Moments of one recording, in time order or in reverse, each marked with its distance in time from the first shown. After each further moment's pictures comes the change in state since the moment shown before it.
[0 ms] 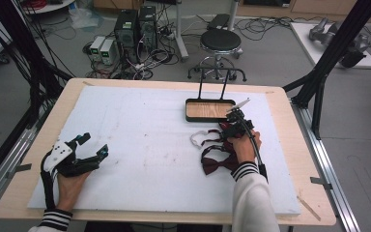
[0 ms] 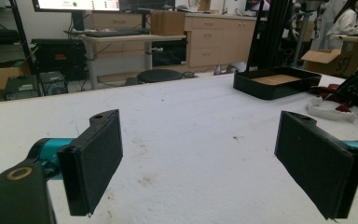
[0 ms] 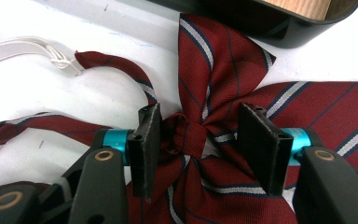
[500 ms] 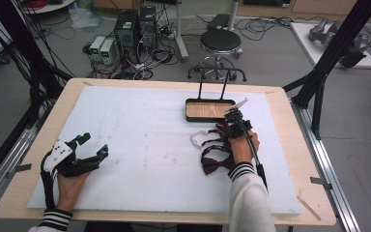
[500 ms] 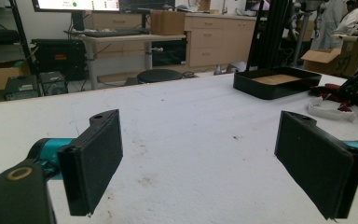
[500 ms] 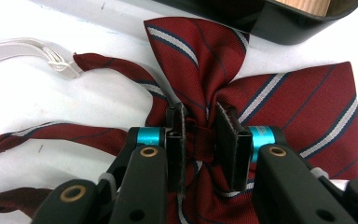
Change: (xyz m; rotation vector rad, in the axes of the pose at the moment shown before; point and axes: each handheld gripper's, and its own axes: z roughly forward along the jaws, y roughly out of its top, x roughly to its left) left arm 0.000 0.000 0.000 0.001 -0.001 0.003; right arm 0.006 0.001 0.001 0.016 -0.026 0.013
